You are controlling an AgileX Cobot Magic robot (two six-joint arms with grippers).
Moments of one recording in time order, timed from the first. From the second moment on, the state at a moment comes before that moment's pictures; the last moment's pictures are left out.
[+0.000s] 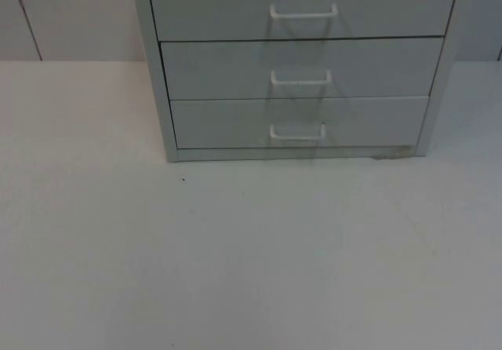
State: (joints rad) right arm 0.07 0.00 -0.52 -0.05 1.08 0.03; left arm -0.21 0.01 -0.51 -0.20 0.96 0.20
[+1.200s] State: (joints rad) right arm 0.07 0.00 -0.52 -0.05 1.08 0.03; left arm -0.21 0.00 -0.50 -0.05 1.08 0.05
